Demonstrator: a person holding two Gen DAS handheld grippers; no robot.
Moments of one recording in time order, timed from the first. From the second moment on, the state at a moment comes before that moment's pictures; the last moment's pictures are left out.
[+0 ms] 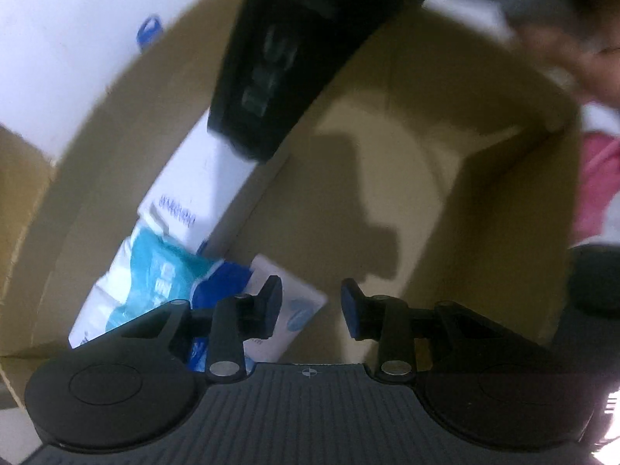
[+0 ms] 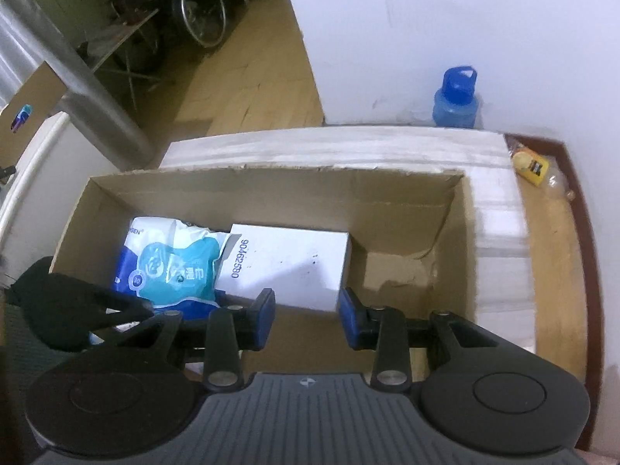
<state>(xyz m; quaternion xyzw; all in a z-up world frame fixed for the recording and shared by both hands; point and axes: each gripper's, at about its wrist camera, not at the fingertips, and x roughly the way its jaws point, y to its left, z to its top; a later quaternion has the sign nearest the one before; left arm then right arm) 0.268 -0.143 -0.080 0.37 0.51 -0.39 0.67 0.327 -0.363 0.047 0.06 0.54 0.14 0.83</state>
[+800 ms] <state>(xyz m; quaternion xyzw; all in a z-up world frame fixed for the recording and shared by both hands) 0.192 -0.113 0.026 0.32 0.38 -0.24 0.83 0.267 -0.388 0.098 0.04 0.49 0.17 0.86</state>
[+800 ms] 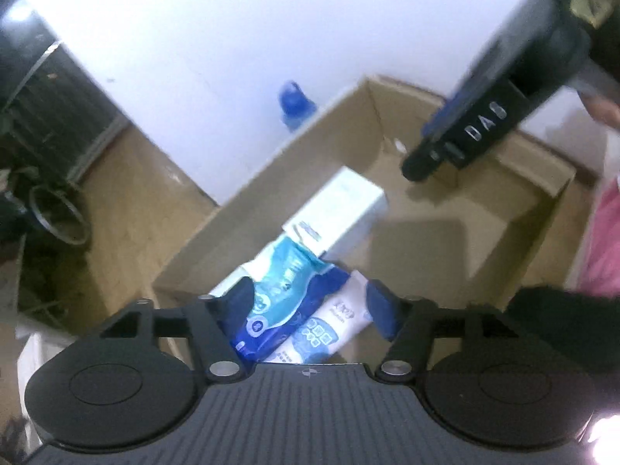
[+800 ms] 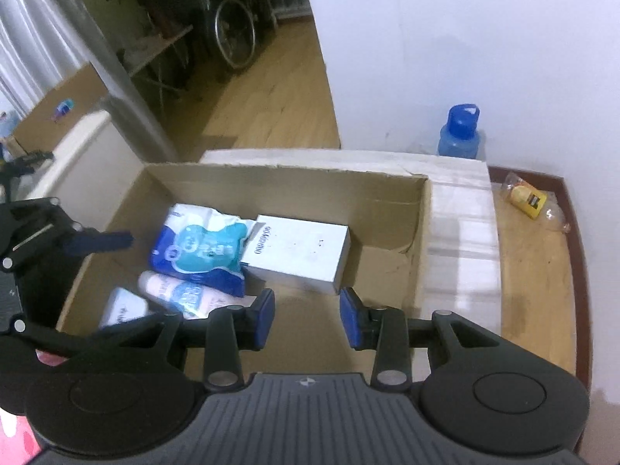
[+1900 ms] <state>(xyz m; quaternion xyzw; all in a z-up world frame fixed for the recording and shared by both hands) 0.094 -0.091 0.032 0.12 0.31 -0.15 0.93 0.130 -0.396 0.093 0.09 0.39 0.09 0.91</state>
